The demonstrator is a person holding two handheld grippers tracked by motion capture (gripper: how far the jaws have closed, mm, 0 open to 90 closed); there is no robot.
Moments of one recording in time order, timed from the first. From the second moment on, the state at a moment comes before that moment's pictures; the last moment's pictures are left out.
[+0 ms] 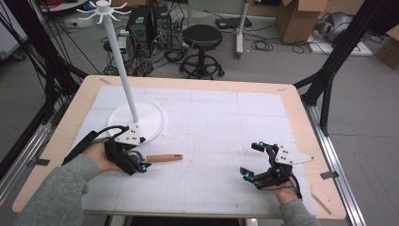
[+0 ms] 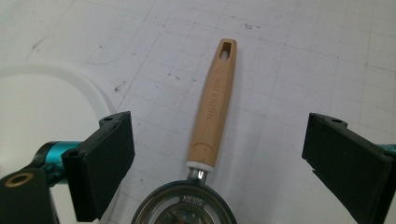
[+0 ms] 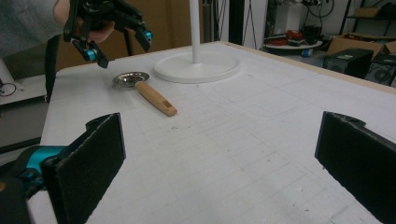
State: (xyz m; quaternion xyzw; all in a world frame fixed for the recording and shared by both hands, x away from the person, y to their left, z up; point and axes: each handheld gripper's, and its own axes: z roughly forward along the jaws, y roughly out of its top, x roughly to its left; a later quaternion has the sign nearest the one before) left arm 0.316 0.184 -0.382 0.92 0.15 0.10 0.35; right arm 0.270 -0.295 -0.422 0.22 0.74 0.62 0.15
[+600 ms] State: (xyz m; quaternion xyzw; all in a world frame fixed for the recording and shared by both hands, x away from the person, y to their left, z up) left arm 0.331 0.181 -0.398 0.94 0.11 0.07 0.31; right arm 0.271 -0.294 -0.424 0.23 0.74 0.62 0.14
